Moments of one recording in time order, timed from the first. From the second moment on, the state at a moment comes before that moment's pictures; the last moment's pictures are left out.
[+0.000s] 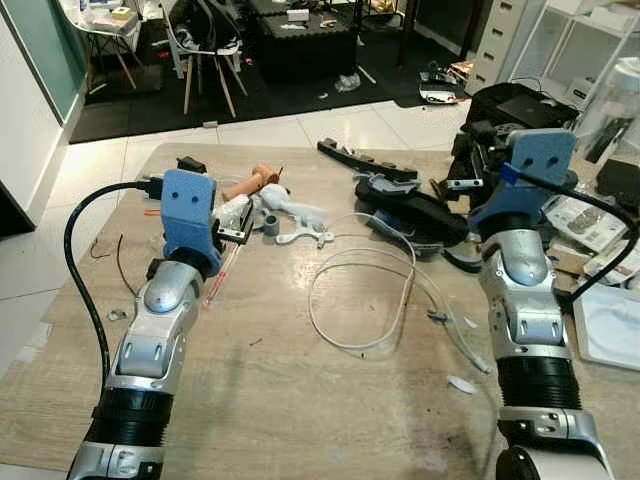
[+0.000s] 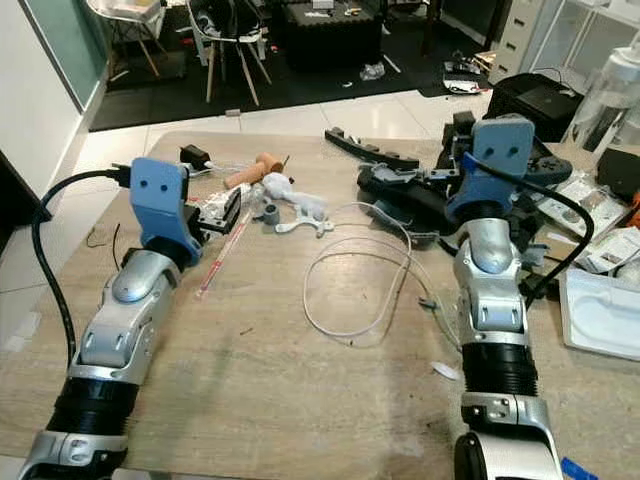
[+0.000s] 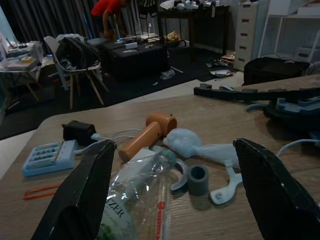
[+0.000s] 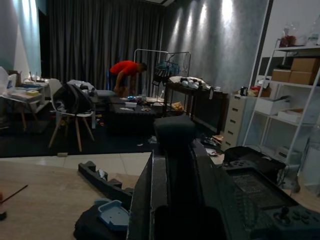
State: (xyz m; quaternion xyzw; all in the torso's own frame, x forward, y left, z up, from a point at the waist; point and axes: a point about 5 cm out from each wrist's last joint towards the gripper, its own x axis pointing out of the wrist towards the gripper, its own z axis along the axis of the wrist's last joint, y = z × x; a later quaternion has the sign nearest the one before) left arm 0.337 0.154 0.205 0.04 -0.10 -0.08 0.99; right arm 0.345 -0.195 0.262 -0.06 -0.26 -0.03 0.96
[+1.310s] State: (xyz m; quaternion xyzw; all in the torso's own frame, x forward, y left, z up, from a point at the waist) left arm 0.336 0.148 0.211 0.04 -0.09 -0.13 0.99; right arm 0.329 -0.165 0.231 0.00 -0.21 -0.01 0.98
